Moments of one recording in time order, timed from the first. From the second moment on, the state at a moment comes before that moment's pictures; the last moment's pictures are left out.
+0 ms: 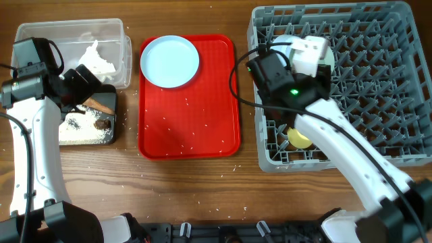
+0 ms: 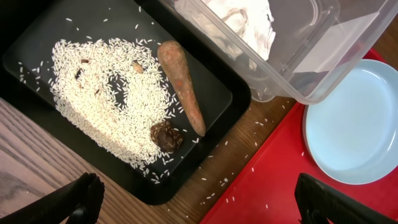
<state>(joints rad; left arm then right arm) 0.31 1.51 1.38 -1.01 -0.03 -0.46 0.54 1.57 1.33 -0.94 1.20 0.51</state>
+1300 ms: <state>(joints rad) 0.31 1.51 1.38 -1.01 -0.03 -0.46 0.67 1.81 1.33 -0.99 0.87 0.20</state>
